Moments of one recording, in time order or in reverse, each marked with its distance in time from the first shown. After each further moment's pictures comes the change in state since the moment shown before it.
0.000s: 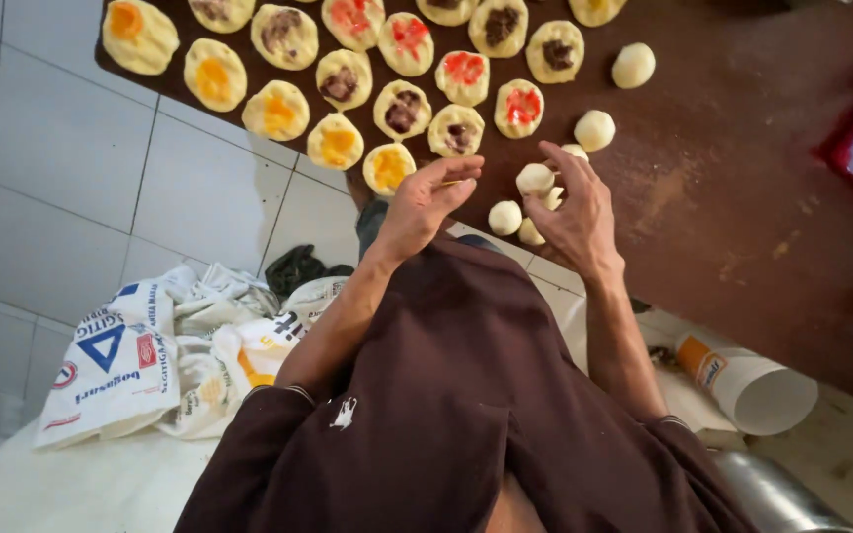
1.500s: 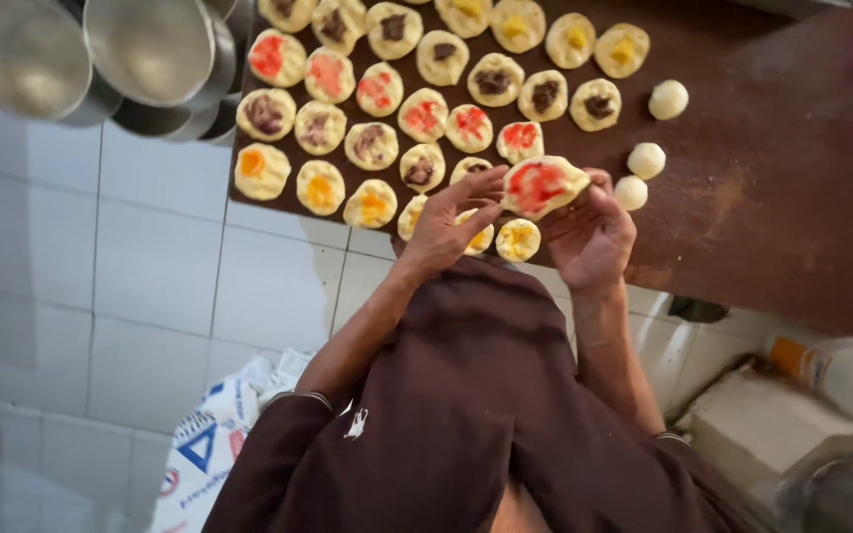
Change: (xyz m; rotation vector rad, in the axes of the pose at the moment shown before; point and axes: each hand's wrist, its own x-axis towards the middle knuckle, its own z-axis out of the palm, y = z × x) left_hand 0.023 0.071 -0.088 0.136 -0.186 0.124; right_hand 0.022 -0.086 0.080 1.868 0.301 0.062
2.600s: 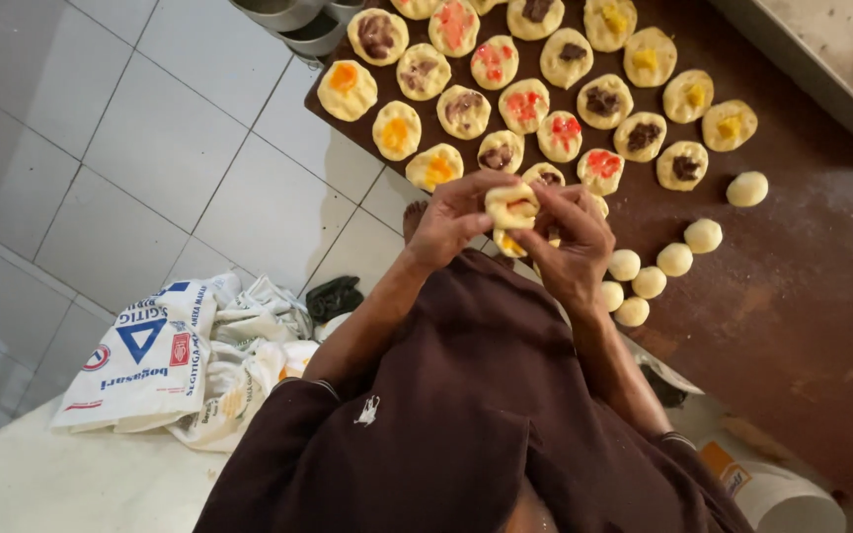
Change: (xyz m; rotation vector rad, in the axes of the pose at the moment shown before) left_hand -0.049 0.006 -0.032 -0.633 0.043 0.350; right_hand 0.012 0.051 0.053 -1.306 -0.548 -0.304
